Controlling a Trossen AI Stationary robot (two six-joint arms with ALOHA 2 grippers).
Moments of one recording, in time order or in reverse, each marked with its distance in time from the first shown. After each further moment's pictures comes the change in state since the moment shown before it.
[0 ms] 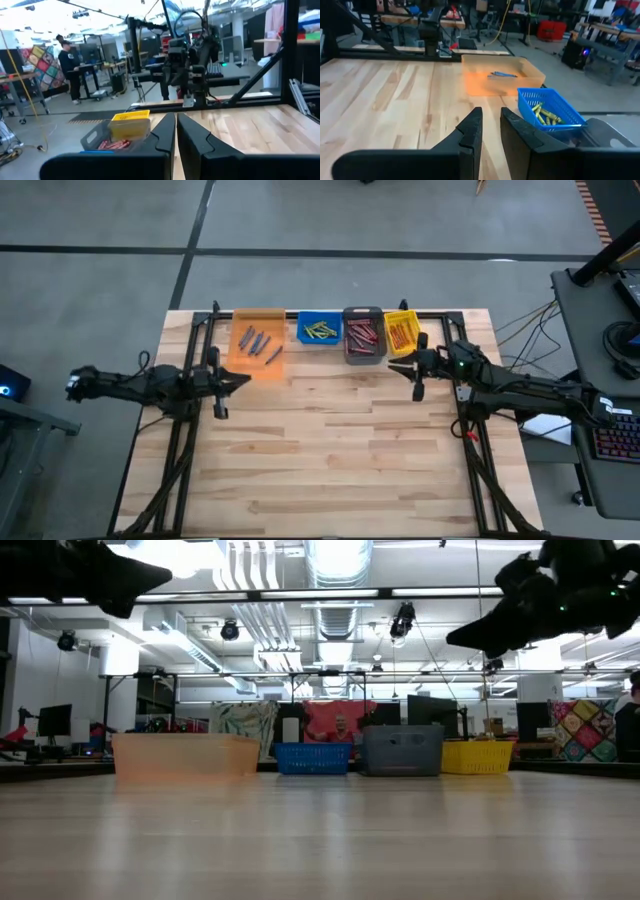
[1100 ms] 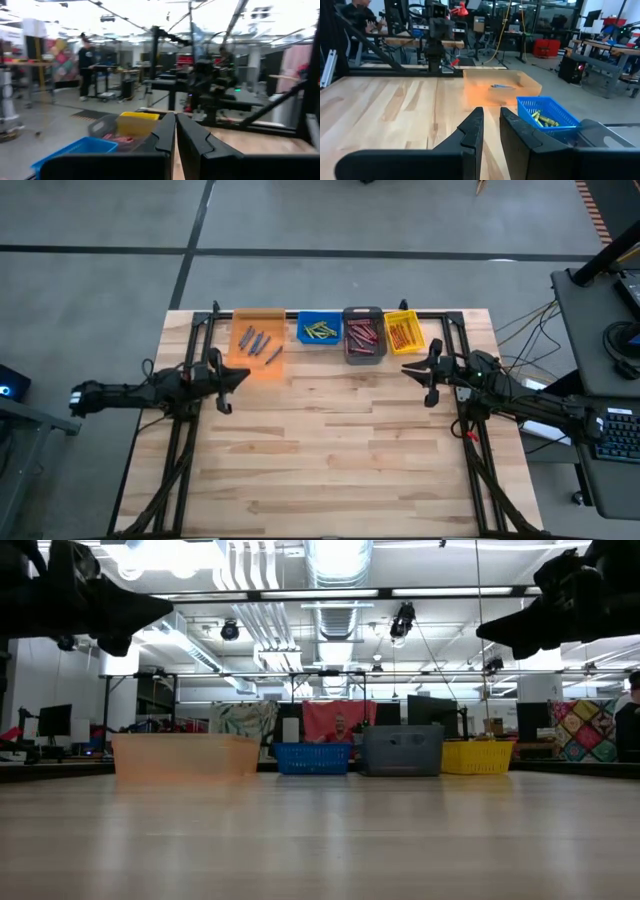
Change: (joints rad) left arm 0.150 -0.146 -0.209 0.166 0.061 -0.172; right arm 0.000 -0.391 -0.132 -0.144 0.001 0.049
